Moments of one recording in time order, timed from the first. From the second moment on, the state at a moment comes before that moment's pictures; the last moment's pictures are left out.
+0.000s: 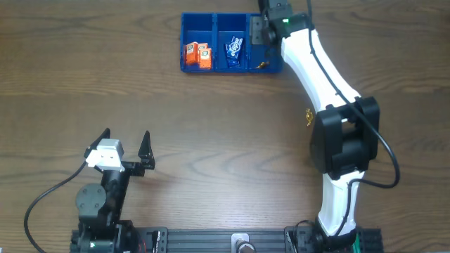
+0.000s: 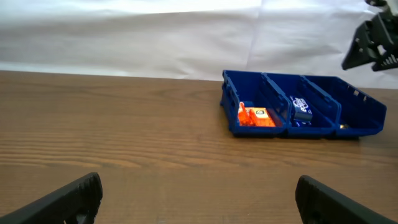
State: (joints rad) left arm -0.04 0.01 0.02 -0.11 0.10 -0.09; right arm 0.28 2.12 1.88 -0.70 0.19 0.25
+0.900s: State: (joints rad) left arm -0.04 0.01 0.02 -0.11 0.10 -0.09; right arm 0.06 1.68 1.03 -0.65 -0.03 0.10
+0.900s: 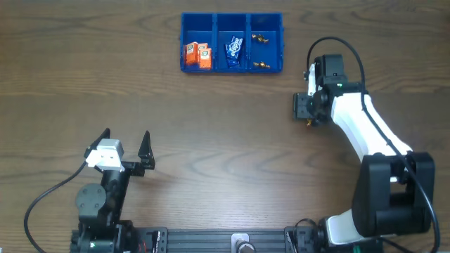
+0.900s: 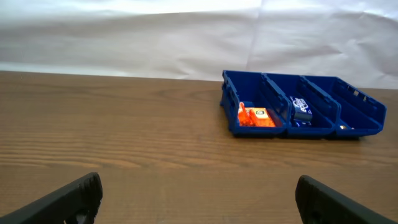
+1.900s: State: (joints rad) left arm -0.04 0.01 0.02 -0.11 0.10 -0.09; right arm 0.02 1.78 1.03 -0.62 0.04 0.17
